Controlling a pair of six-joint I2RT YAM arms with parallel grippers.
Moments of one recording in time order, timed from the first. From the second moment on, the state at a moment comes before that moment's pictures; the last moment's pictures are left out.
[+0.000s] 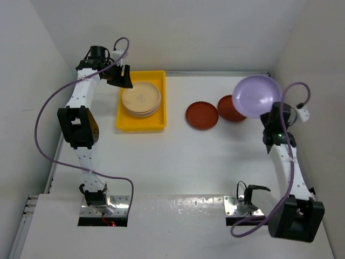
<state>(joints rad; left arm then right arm) 0.04 2.11 2.09 -0.86 0.51 0.25 -0.23 0.99 0.73 -0.20 0.37 0.87</state>
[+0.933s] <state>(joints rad) -0.11 2.03 2.03 -0.86 0.46 0.26 0.51 1.88 1.49 -0.23 -0.10 0.55</state>
